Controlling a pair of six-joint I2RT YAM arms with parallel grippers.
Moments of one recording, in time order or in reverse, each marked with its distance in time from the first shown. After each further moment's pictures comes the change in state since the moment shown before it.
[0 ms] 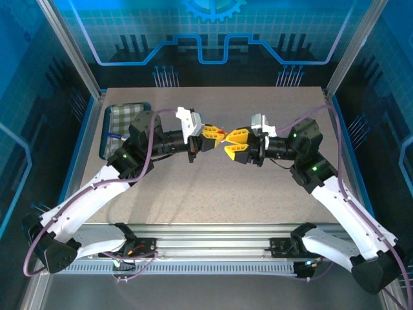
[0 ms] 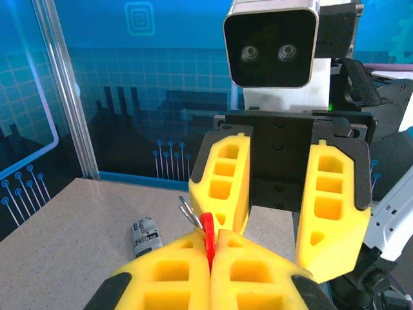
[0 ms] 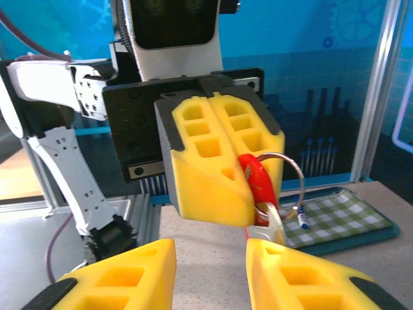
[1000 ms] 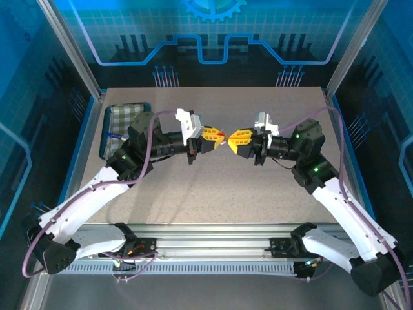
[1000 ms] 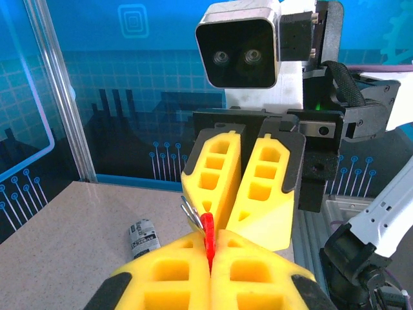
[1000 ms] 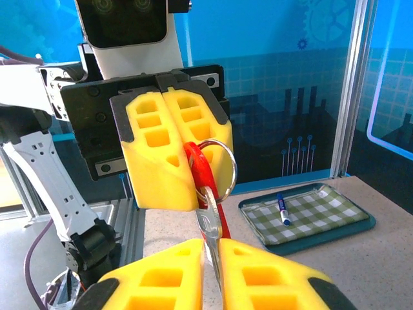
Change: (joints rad) left arm -0.006 -0.013 -0.008 0.000 0.008 0.010; right arm -0.027 -0.011 -0.026 0.026 0.016 0.020
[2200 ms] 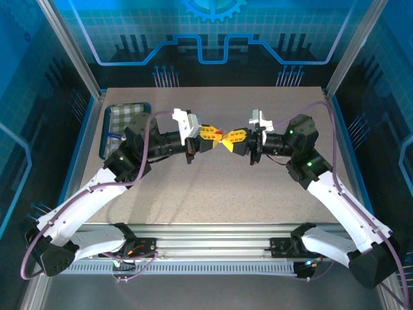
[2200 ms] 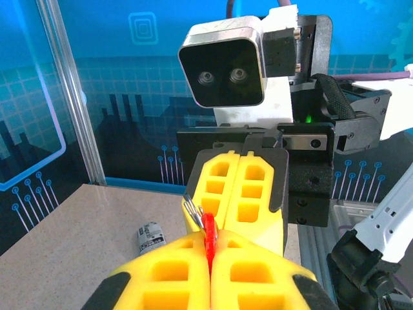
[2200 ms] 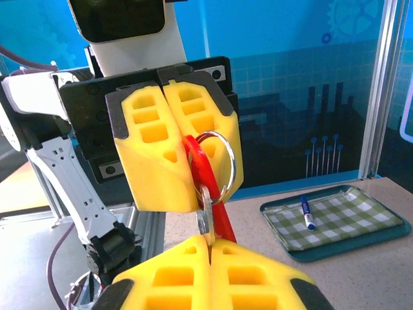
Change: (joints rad) left arm 0.002 -0.019 -0.005 0.000 -0.027 0.000; right arm 0.014 0.065 0.022 0.047 -0.048 0.046
